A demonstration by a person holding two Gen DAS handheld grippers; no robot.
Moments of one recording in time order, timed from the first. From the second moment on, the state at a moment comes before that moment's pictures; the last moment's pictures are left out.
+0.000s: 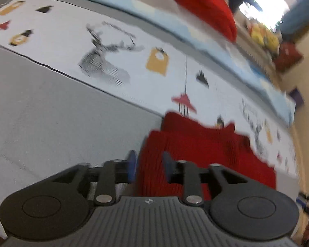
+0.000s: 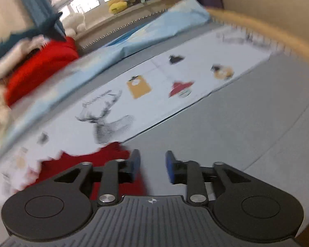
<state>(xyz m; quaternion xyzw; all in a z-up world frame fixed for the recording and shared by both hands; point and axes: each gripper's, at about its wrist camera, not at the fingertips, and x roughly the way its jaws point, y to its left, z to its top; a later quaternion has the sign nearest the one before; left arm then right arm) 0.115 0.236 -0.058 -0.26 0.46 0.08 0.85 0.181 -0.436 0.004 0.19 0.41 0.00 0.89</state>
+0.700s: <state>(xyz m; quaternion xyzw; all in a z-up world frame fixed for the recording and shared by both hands) 0.147 0.212 -0.111 -0.25 0.53 0.06 0.81 0.207 -0.385 -0.068 0.16 0.50 0.07 0.85</state>
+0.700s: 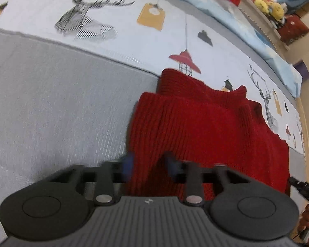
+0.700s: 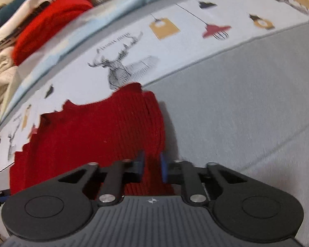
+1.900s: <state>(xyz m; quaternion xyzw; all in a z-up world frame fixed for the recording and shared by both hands) 0.175 0.238 -0.130 -0.34 0.53 0.08 0.77 0.229 -0.395 -0.064 0.22 0.49 0.06 0.84</state>
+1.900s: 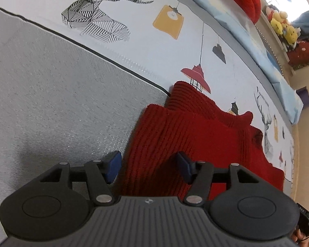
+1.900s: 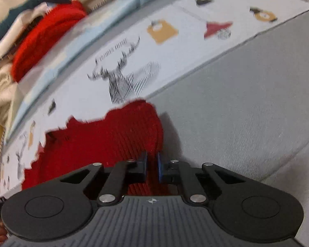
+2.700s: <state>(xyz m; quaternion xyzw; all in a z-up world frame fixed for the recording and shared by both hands) 0.181 0.191 -0.067 -0.17 0.42 0.05 0.89 0.216 -0.392 -0.018 0.19 0.37 0.05 0.91</state>
